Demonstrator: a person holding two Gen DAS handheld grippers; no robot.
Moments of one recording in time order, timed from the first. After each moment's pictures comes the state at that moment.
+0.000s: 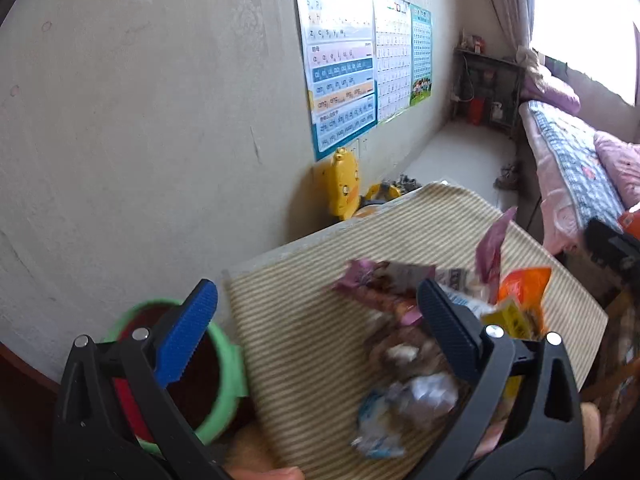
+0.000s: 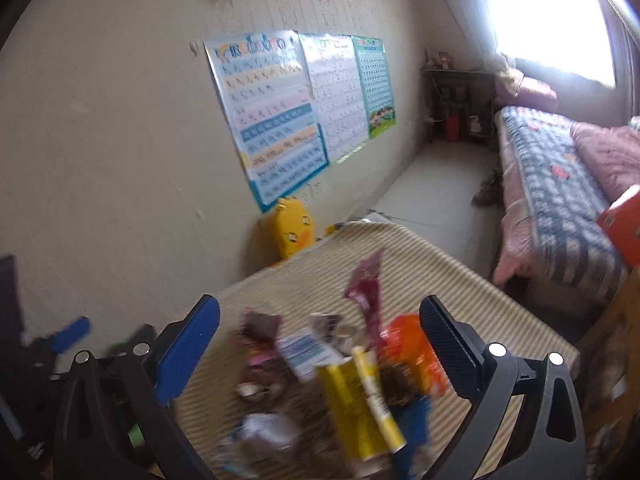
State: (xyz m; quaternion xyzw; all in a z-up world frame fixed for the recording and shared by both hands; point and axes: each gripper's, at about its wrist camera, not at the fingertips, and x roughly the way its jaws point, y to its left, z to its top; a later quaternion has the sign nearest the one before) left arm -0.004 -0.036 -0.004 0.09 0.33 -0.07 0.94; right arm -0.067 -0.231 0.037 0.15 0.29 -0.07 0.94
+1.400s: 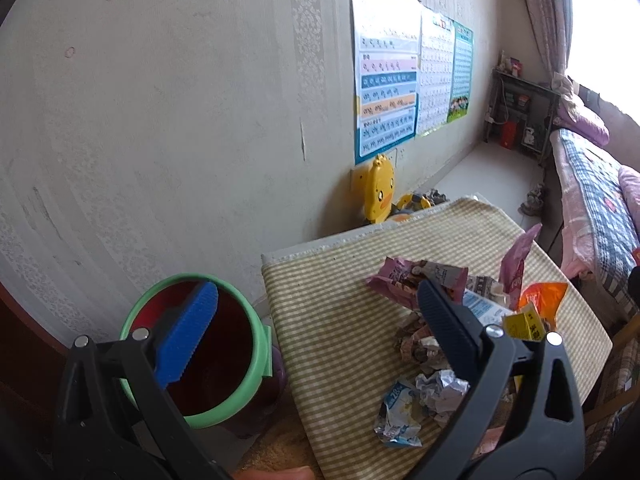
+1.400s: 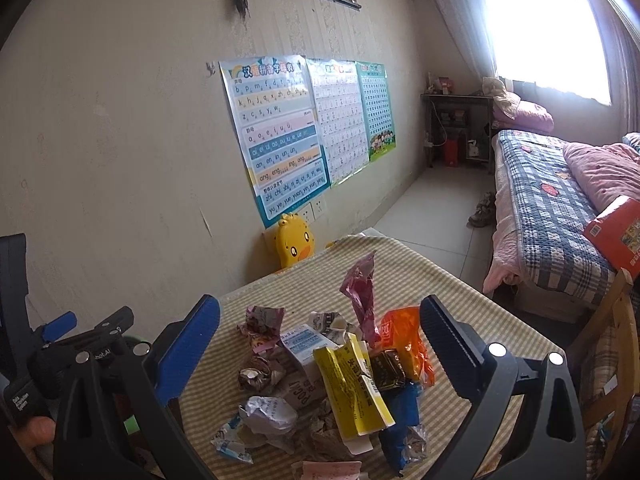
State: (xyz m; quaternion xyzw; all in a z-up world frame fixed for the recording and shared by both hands) left arm -0.022 -0.005 -0.002 0.04 0.33 -0.02 0.94; right arm -0.107 -0.215 0.032 0.11 0.26 -0.08 0.96
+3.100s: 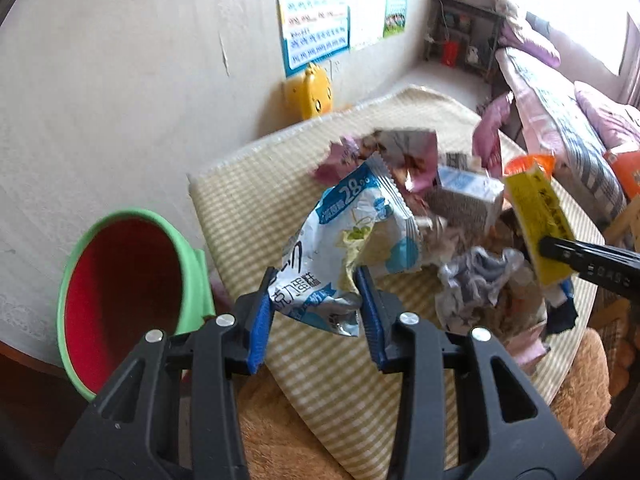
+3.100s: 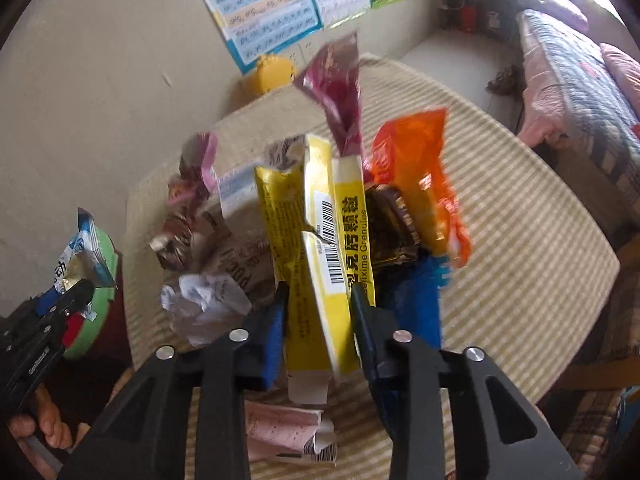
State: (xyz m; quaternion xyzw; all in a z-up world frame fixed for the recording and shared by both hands) left arm -0.032 -0.009 -0.089 0.09 0.43 -0.13 0.89; right arm -0.062 -0.253 -0.102 0.15 0.49 -0.04 0.86
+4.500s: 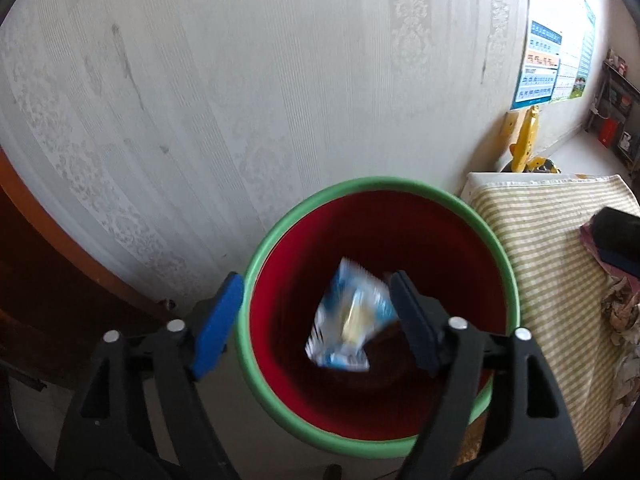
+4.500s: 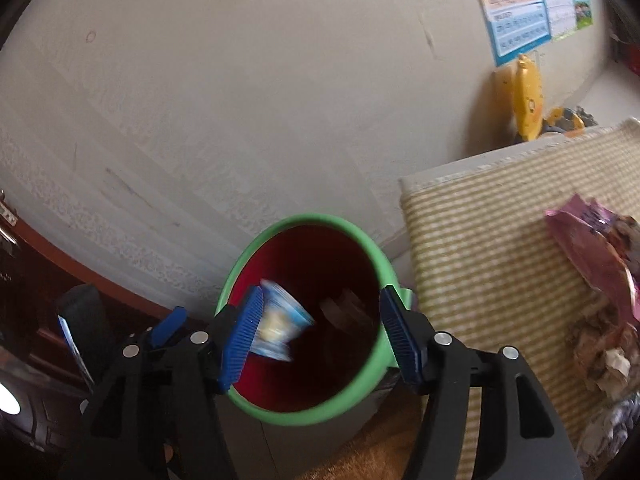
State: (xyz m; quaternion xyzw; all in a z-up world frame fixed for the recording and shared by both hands) left arm 0.009 0.208 -0.102 0.01 0.42 0.15 0.89; right arm 0.056 0.019 -0.070 0.16 0.48 0.25 0.83
